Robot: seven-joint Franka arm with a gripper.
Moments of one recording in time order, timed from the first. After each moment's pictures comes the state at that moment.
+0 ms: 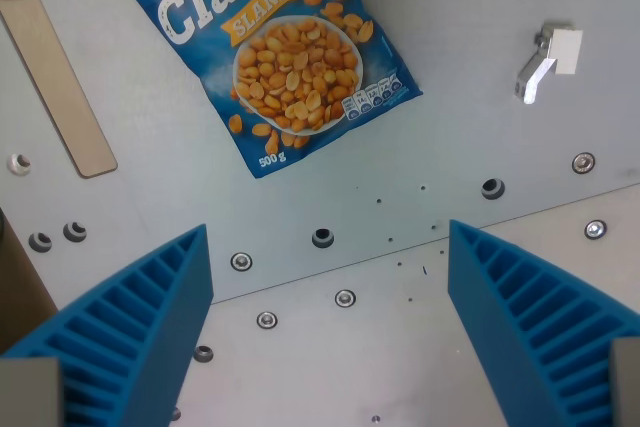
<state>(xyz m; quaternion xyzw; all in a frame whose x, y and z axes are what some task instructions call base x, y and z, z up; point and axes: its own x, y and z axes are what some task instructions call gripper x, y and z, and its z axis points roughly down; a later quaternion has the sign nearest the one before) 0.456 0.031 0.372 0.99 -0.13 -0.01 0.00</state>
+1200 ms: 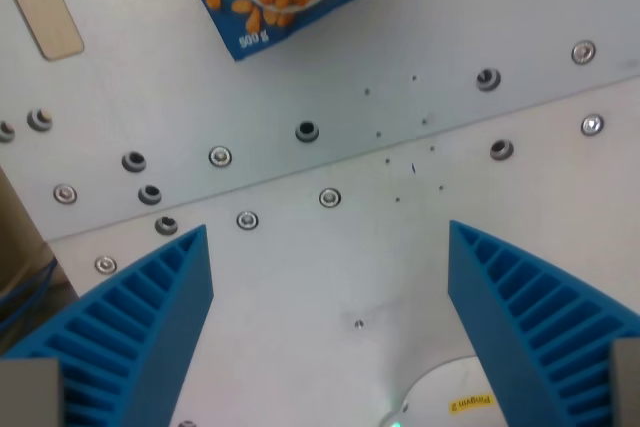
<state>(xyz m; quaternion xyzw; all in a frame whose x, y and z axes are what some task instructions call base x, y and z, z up) 0.390 0.051 0.373 0.99 -0.12 -0.05 0.01</state>
